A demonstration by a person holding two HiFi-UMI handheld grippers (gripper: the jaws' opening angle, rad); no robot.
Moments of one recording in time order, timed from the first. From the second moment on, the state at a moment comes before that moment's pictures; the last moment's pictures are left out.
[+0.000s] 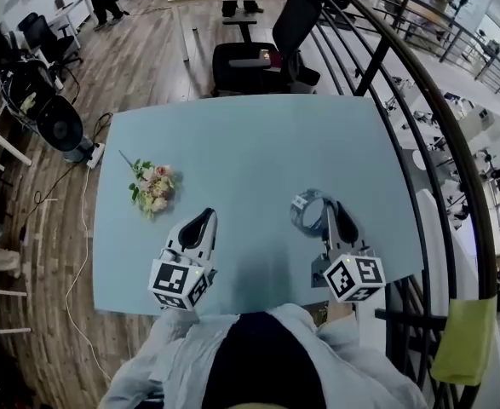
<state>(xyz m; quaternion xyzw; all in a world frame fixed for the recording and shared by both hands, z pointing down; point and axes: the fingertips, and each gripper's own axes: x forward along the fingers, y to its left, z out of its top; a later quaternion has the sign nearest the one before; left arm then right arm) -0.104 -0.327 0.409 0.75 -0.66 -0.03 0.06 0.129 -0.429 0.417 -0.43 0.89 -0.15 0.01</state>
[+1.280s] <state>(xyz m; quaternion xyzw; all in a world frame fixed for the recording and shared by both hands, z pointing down) -0.094 -0.330 0.434 0.75 -0.66 -0.01 0.09 0.141 -0.424 0.450 -0.46 0.87 -0.15 -0.04</state>
